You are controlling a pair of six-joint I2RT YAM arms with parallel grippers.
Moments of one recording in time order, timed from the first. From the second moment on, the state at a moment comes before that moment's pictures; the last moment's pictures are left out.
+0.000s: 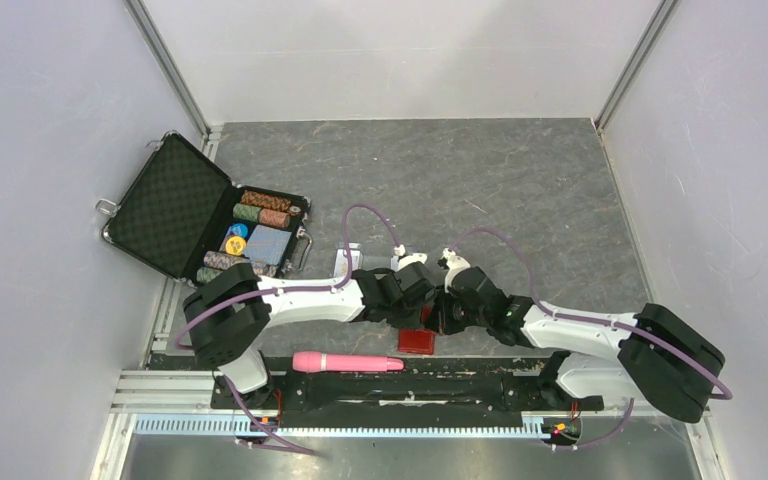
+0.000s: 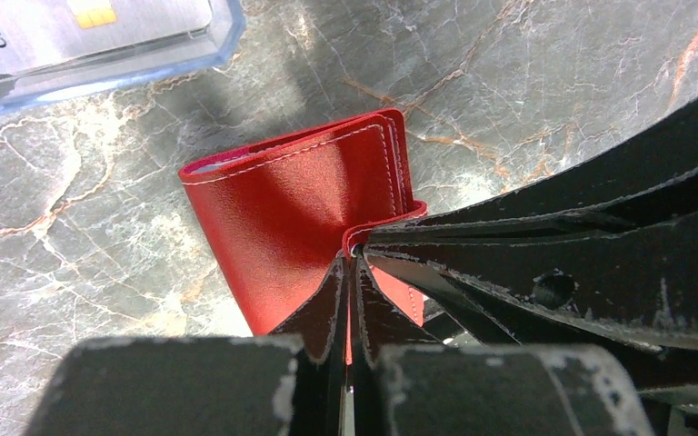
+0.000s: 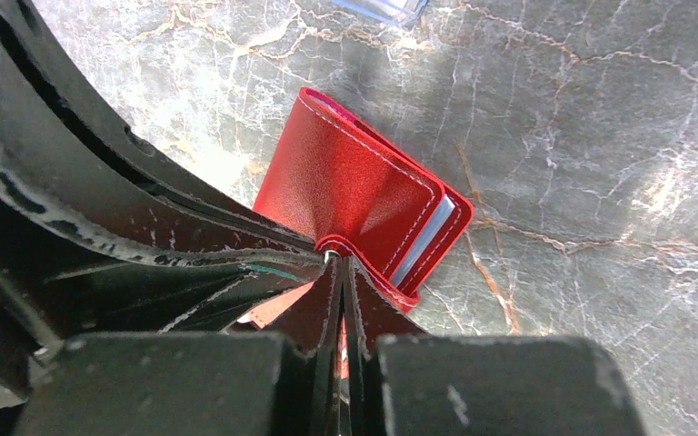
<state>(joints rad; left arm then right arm) -1.13 1.65 0.95 -0.33 -0.08 -0.88 0.89 1.23 0.38 0.09 -0.13 0.67</state>
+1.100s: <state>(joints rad) -1.13 1.56 0.88 -0.33 -0.13 -0.89 0.95 1.15 0.40 0.02 -0.04 0.68</state>
